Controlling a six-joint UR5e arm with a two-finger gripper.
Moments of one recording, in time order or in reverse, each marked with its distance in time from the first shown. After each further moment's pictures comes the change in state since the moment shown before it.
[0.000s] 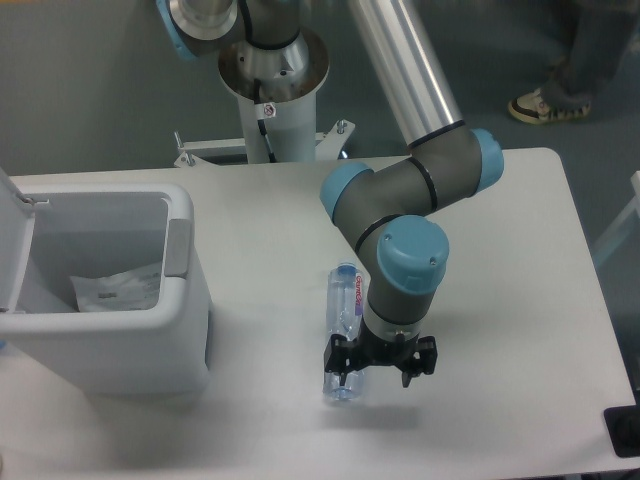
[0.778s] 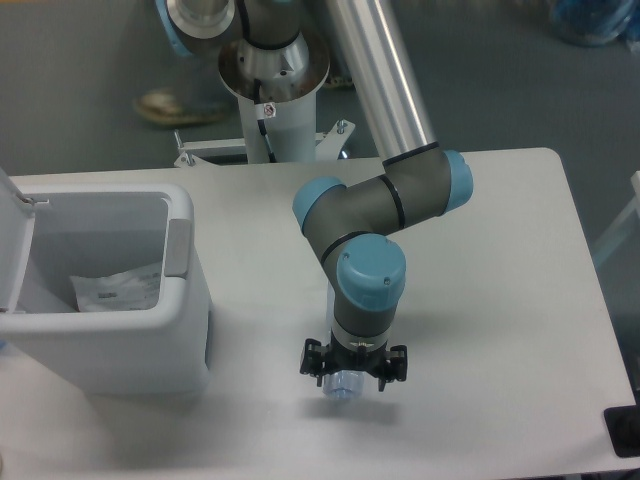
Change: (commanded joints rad) arm -0.040 -0.021 -0.055 0.008 0.060 0.026
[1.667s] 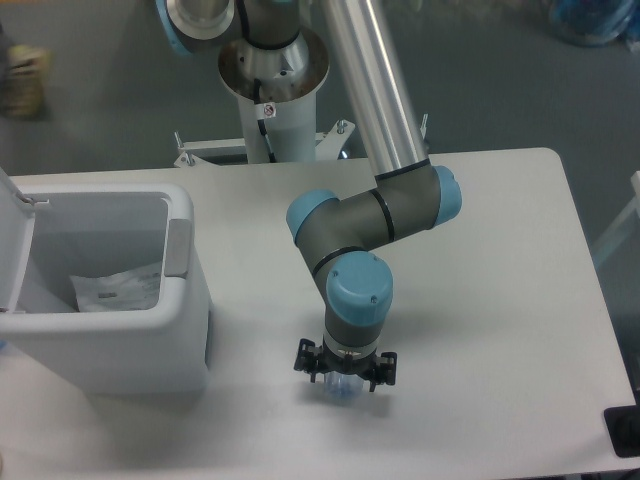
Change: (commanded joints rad) arm -0.014 -0.038 -0.006 0.006 0.038 0.071
